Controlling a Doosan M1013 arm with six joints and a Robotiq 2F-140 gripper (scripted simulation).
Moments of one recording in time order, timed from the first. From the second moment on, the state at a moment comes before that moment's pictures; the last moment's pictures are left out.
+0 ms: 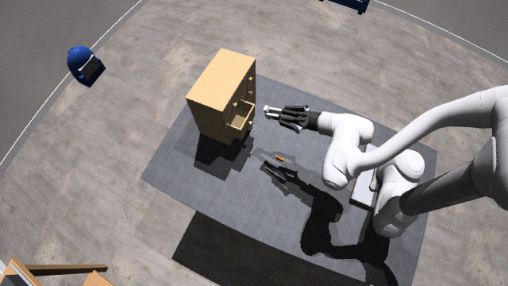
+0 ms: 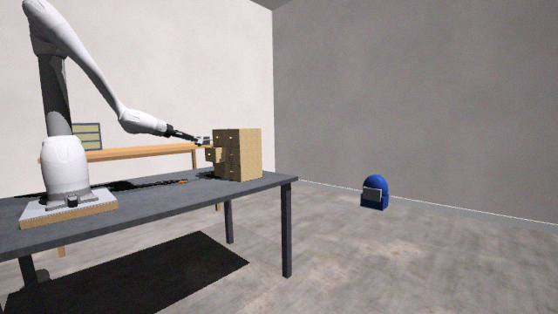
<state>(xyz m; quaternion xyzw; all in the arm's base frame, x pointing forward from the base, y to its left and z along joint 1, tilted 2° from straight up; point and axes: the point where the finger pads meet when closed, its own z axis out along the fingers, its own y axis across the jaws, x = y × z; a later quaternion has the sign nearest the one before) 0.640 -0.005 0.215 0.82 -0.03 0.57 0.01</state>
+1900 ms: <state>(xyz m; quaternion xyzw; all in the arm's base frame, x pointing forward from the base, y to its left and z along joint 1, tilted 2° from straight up) 0.758 -0.012 0.213 0.82 -0.03 0.57 0.01</state>
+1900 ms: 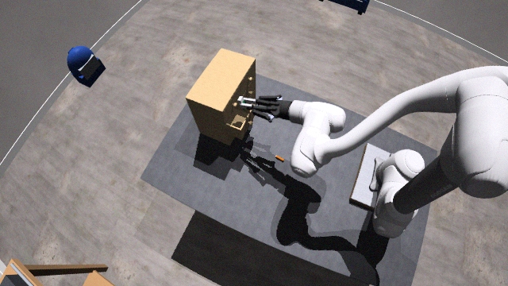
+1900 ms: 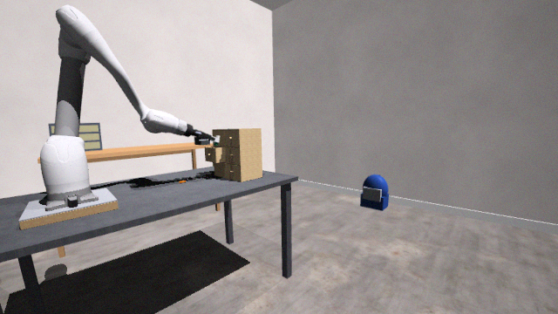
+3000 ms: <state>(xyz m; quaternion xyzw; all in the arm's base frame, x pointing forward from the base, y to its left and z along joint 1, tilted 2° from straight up) 0.758 -0.012 0.213 0.82 -0.03 0.57 0.01</state>
